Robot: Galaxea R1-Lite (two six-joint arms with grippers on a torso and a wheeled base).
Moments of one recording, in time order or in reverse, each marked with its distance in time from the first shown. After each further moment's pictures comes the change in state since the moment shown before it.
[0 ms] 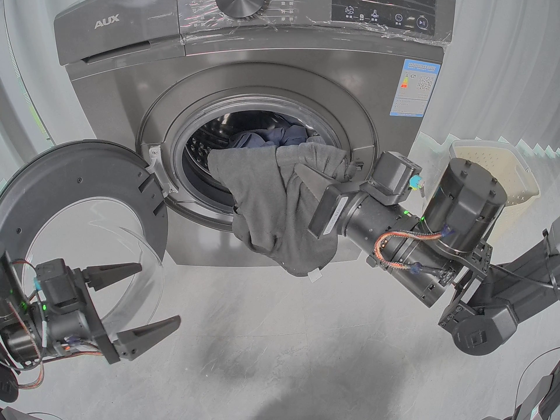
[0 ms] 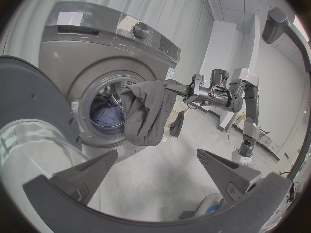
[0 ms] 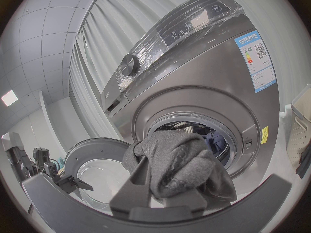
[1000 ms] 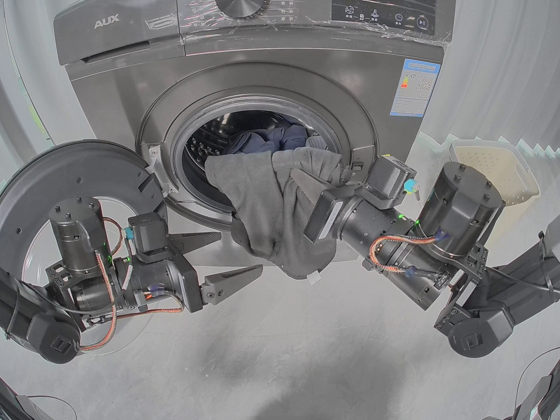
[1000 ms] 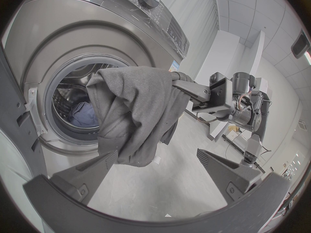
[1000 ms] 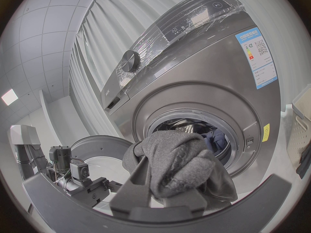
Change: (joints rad) left arm -0.159 0.459 -0.266 -0.218 0.035 -0.157; right arm 0.007 0.015 -0.001 -0.004 0.000 -0.006
